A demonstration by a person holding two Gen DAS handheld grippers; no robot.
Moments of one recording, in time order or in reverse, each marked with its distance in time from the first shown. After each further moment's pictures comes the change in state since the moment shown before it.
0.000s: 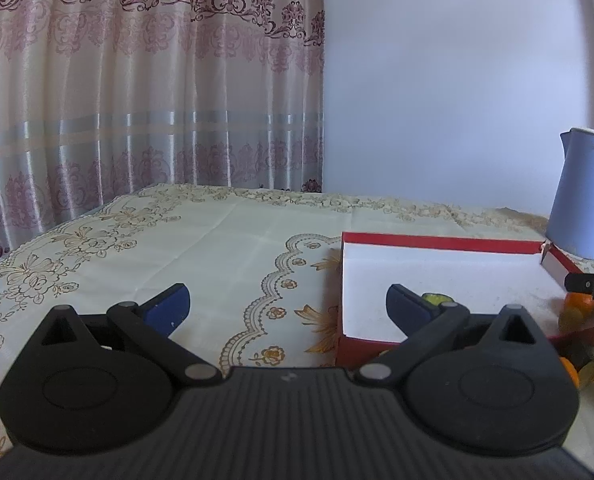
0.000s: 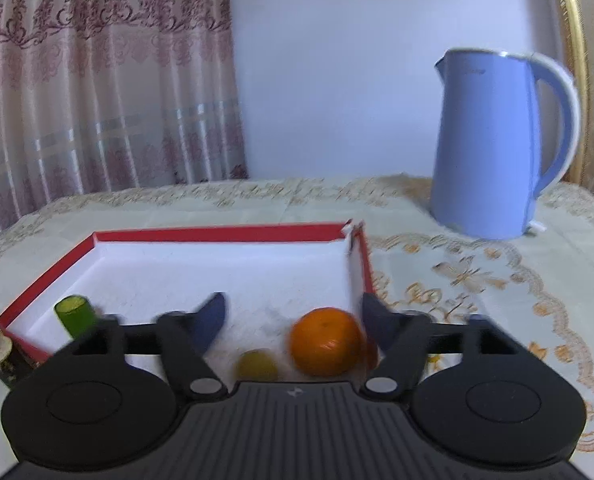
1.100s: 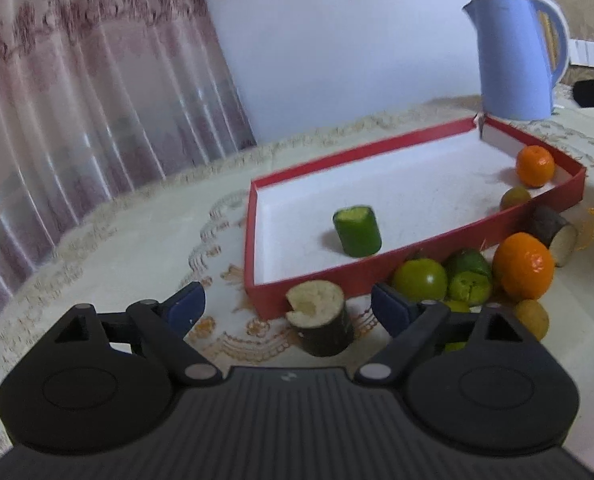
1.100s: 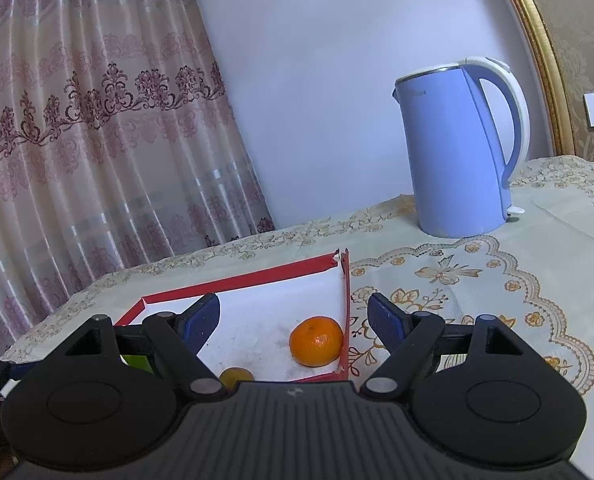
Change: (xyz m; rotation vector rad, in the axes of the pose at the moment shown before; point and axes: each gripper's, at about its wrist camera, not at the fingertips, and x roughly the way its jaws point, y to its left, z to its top) left arm 0.016 -0.068 -0.026 0.373 0.159 -0.099; right arm -0.068 -0.049 -0.010 0.207 -0.129 0.138
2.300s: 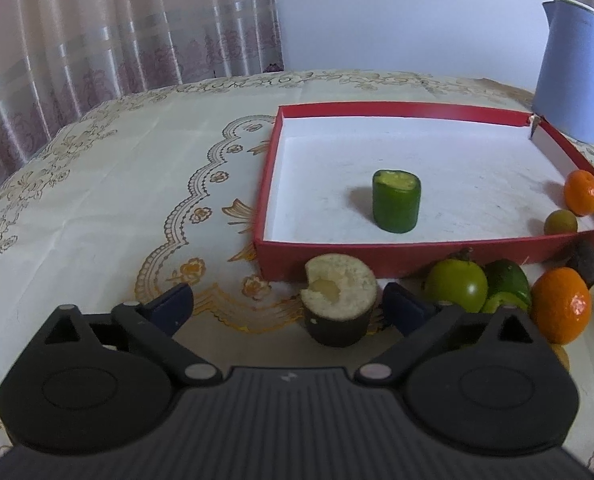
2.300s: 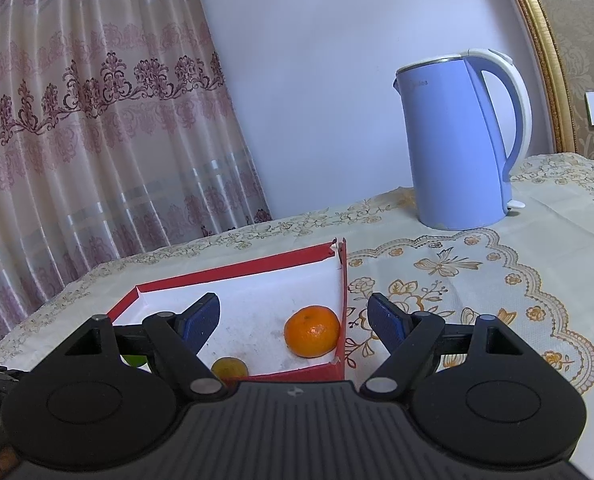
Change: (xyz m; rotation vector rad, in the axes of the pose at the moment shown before) left arm 0.036 0.019 0.006 -0.232 0.212 -0.001; right arm 0.008 0.000 -0.006 -0.019 0.022 -0.014
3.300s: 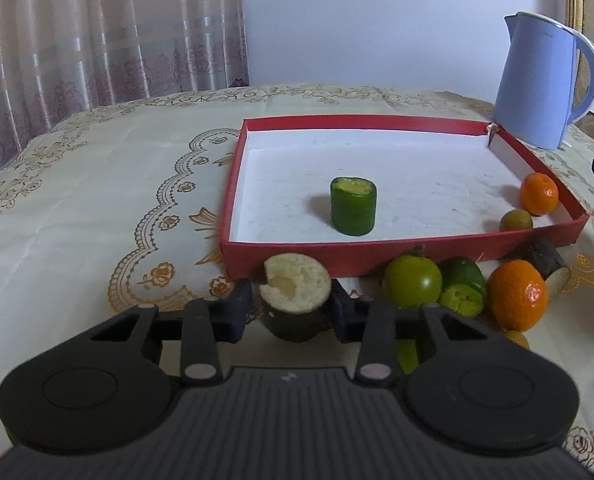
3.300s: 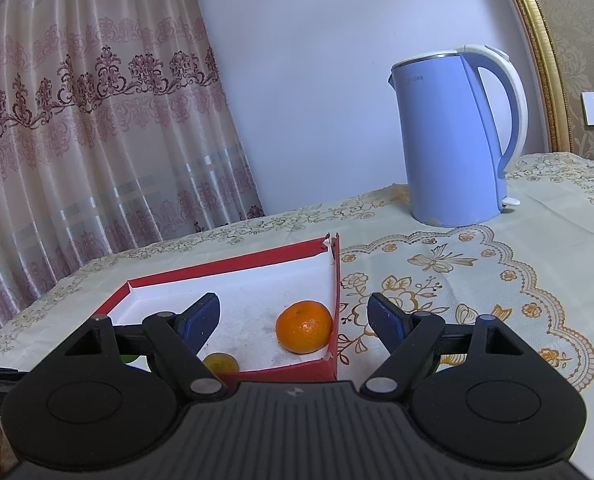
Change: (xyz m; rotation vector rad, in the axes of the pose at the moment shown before) left arm -0.013 -0.002 -0.008 0.018 -0.055 -0.118; right arm 0.007 -0.004 -0.002 -0.006 0.009 -0.019
